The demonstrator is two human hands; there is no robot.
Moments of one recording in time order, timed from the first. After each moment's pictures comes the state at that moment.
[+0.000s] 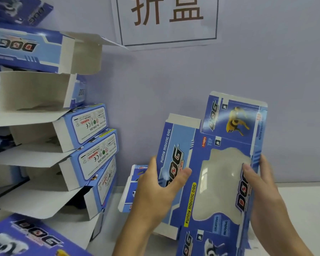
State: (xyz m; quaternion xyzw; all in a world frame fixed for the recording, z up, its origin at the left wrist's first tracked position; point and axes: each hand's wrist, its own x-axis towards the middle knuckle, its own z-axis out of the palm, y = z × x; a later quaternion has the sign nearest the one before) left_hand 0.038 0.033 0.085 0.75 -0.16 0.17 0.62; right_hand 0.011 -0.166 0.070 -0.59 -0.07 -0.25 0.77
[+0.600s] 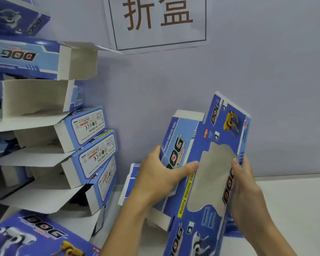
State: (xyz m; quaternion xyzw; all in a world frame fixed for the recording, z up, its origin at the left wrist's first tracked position) left_hand 0.032 0.023 0.119 0.79 -0.17 0.09 0.58; right_hand 0.019 -0.156 0.061 -0.51 -0.06 -0.19 0.83
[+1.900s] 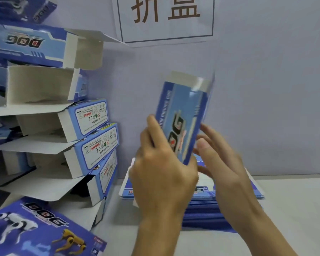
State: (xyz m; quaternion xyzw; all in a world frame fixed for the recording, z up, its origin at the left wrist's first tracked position) left_hand -0.014 -0.002 0.124 0.83 -0.02 0.47 0.29; right_hand -0.020 -0.107 0.111 -0.66 -0.21 -0.26 0.67
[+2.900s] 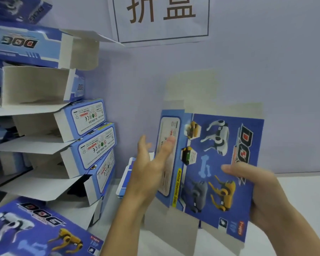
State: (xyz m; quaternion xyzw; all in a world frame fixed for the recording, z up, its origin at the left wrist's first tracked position) left_hand 0.015 0.025 0.115 0.74 -0.10 0.12 0.66; right_hand -0.029 -0.158 0.104 -0.55 -0.13 -0.03 0.82
